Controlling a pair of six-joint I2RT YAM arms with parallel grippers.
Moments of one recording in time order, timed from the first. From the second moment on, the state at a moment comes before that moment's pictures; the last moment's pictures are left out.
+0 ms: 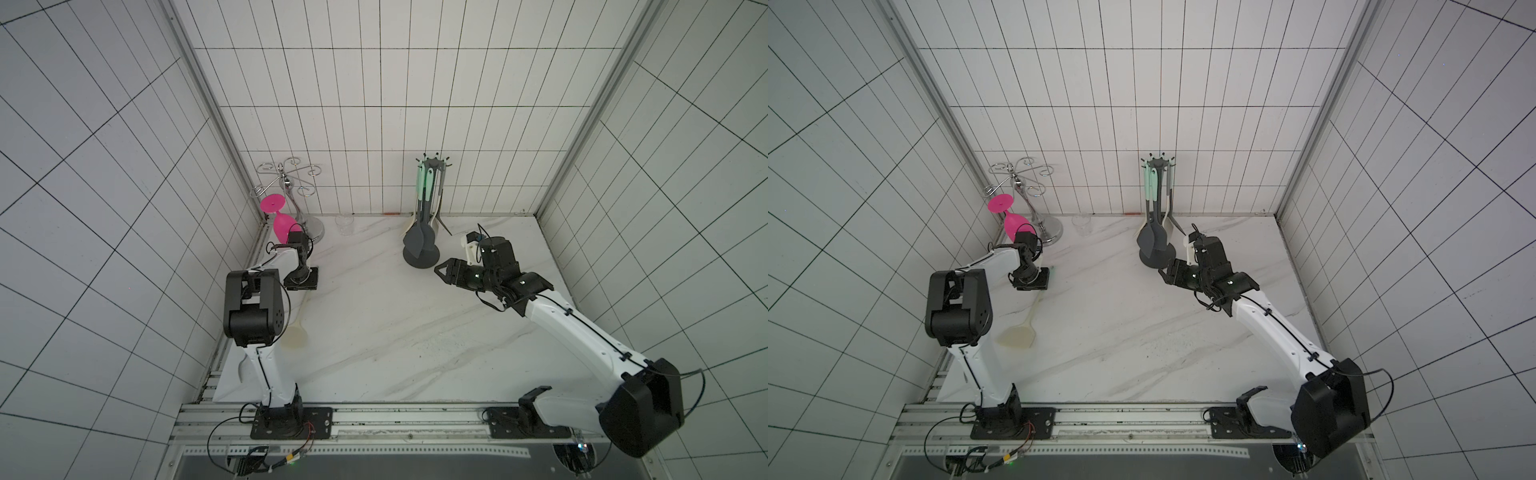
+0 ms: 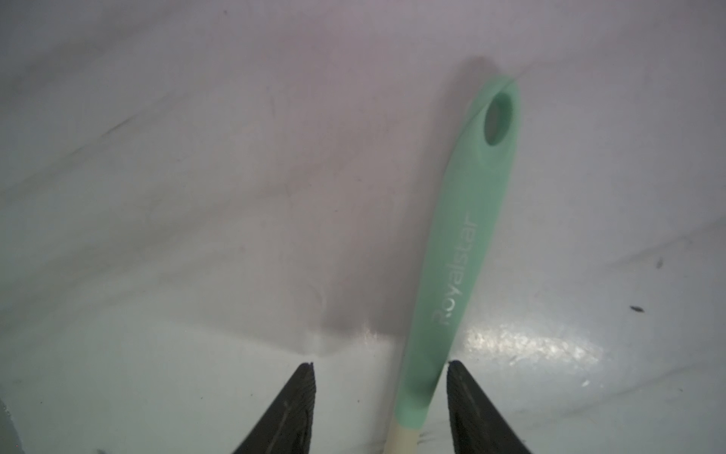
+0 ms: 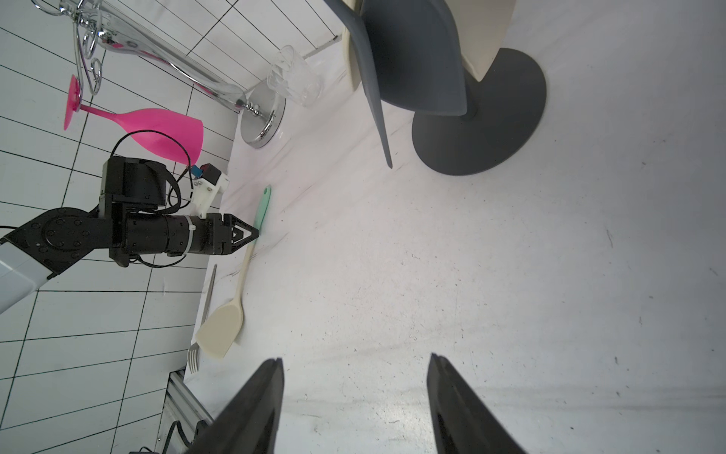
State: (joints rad) left arm 0.05 1.95 1.33 -0.75 -0.08 0.00; right arm 0.45 1.27 1.02 -0.39 -0.29 0.62
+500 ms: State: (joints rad) left arm 0.08 1.96 1.33 -0.73 -0.12 -0.01; right arm 0.45 1.28 1.02 -0.39 -0.29 0.61
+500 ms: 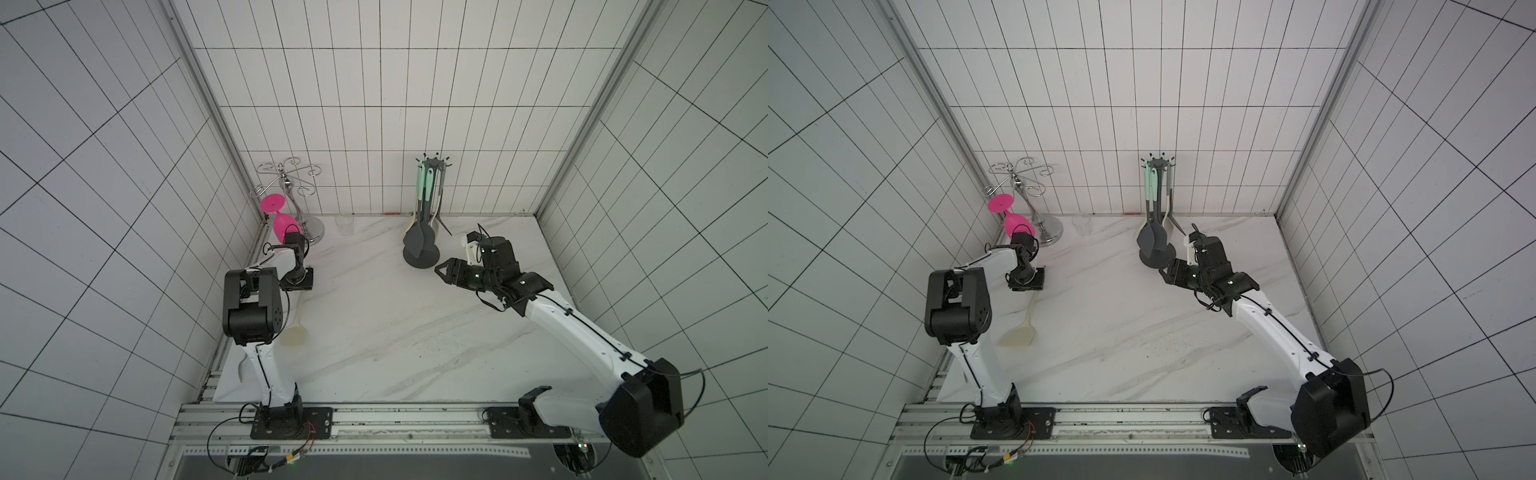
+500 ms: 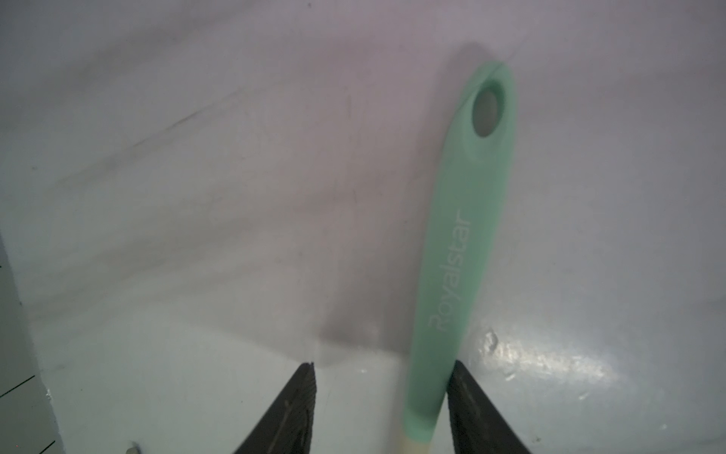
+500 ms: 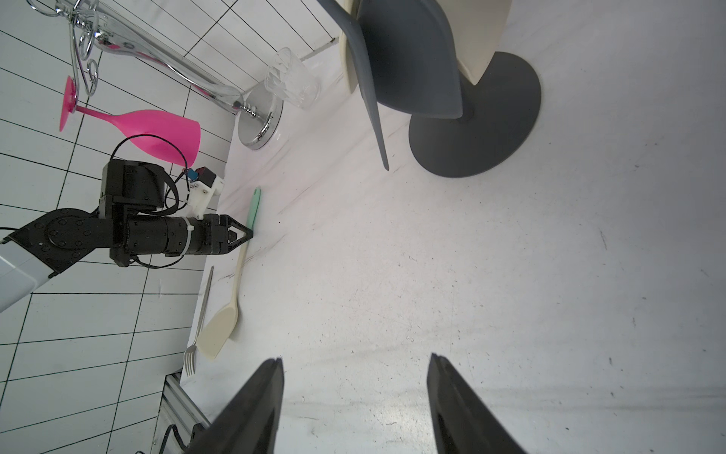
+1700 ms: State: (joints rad) left arm -0.41 1.66 1.72 -0.23 0.24 -0.21; right arm 0.42 1.59 1.54 -0.17 0.13 0.39
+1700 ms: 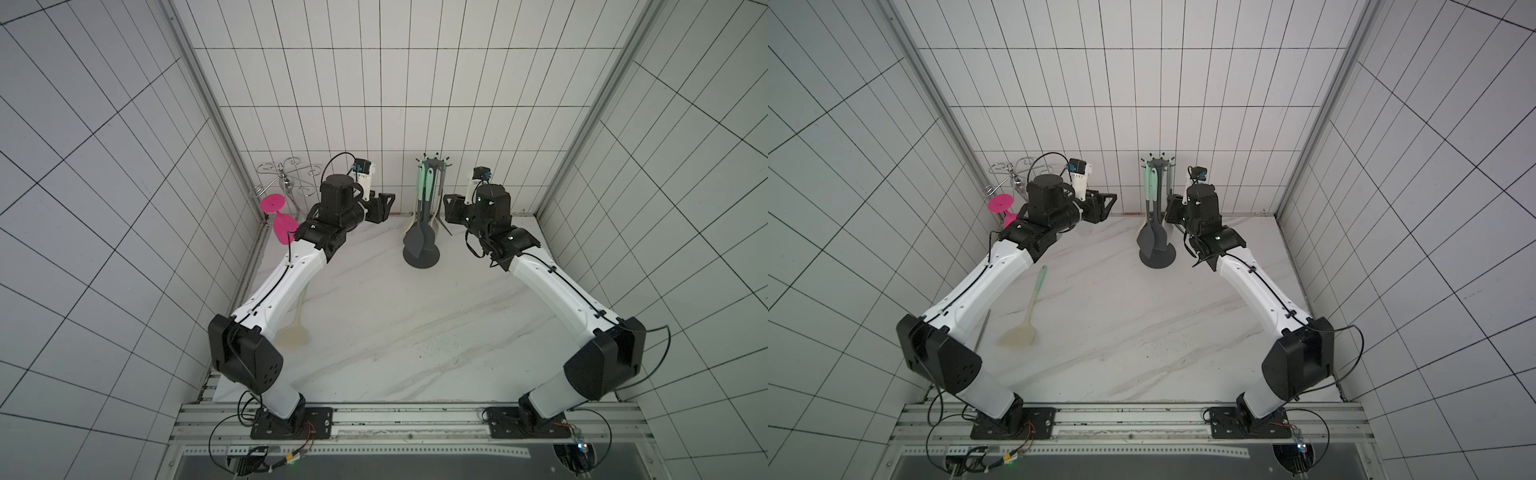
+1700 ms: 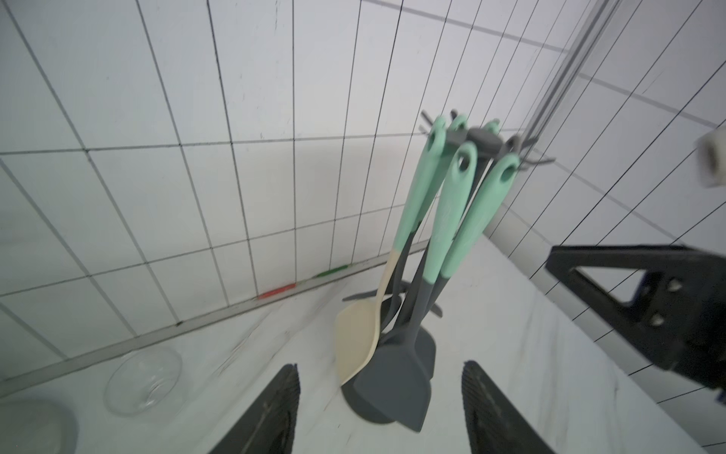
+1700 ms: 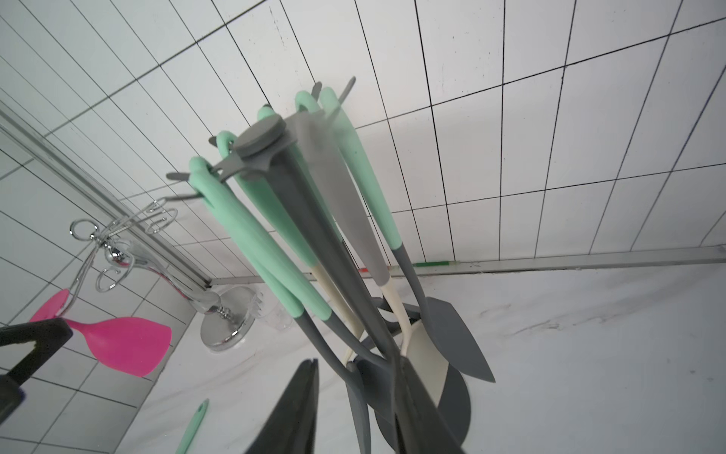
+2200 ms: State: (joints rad) left arm -0.47 1.92 1.97 0.00 0.39 -0.35; right arm 0.40 1.76 1.56 0.04 0.19 0.34
